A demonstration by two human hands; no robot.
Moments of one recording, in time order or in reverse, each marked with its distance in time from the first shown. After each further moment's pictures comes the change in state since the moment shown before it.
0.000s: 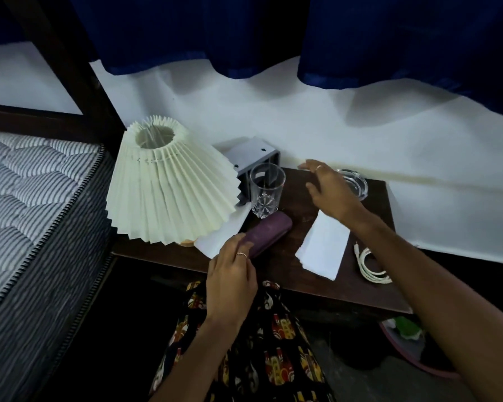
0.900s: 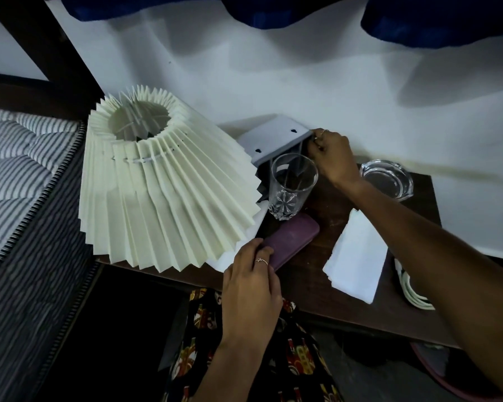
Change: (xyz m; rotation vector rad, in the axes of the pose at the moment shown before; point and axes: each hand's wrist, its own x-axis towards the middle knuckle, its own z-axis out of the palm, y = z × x) left_hand 0.024 -0.009 0.021 -0.075 -0.091 -0.100; right_hand 0.105 0.020 0.063 0.144 0.149 0.045
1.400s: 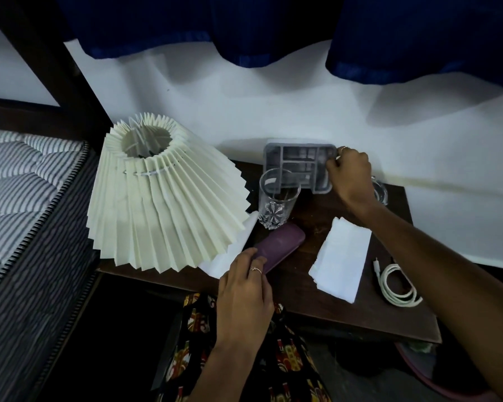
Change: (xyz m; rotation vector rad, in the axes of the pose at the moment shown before) left_hand -0.009 0.003 -0.004 -0.004 0.029 0.084; right_hand -0.025 0.013 -0.048 -0.321 0.186 0.123
